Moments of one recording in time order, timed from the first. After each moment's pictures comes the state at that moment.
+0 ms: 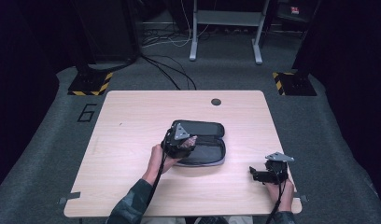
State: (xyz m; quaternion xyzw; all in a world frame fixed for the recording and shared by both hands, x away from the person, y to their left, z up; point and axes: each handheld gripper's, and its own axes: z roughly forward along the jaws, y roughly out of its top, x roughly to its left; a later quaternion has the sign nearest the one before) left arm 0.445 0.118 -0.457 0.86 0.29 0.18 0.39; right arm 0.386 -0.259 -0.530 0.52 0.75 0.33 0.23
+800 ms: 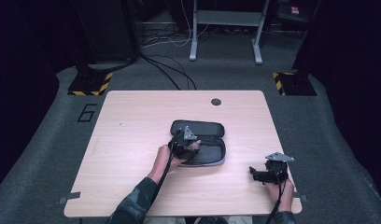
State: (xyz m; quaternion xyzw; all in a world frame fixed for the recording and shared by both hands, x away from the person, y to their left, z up) left arm 0.460 0.098 -0.479 0.88 0.29 0.16 0.34; right arm 0.386 -0.259 -0.530 0.52 0.75 0.33 0.23
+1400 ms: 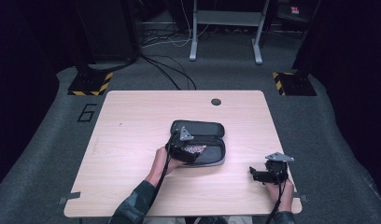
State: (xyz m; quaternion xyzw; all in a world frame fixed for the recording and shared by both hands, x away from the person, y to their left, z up) left arm 0.446 0.111 -0.471 0.86 0.30 0.16 0.37; right arm 0.385 -0.259 -0.529 0.52 0.75 0.33 0.23
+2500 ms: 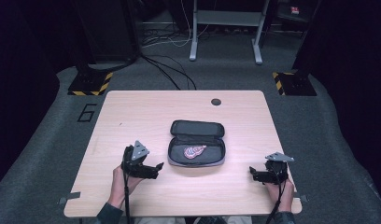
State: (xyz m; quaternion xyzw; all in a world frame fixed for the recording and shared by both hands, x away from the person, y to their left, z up) left arm 0.371 0.233 -0.459 0.81 0.38 0.23 0.38; right arm 0.385 -0.259 -0.529 0.52 0.75 0.33 0.23
